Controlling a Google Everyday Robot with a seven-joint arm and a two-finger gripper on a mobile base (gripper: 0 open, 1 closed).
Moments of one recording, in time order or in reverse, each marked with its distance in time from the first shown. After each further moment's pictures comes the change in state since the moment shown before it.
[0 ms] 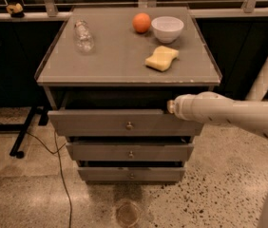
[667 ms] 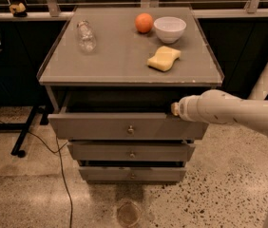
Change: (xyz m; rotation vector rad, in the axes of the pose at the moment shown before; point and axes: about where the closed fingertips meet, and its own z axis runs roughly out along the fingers) arm 0.012 -0.008 -0.012 -0.001 0.066 0.026
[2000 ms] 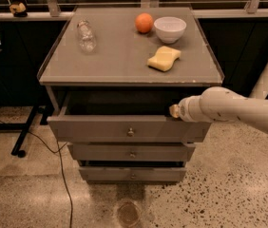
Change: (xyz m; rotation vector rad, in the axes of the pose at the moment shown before) arm 0.011 0.004 -0.003 -0.050 0.063 -0.055
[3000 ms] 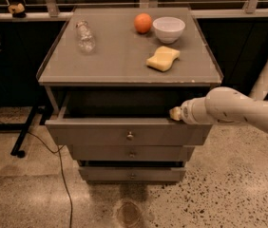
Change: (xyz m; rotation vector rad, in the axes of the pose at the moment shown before) arm 0.013 0.000 -0.005 -0.053 0.032 0.014
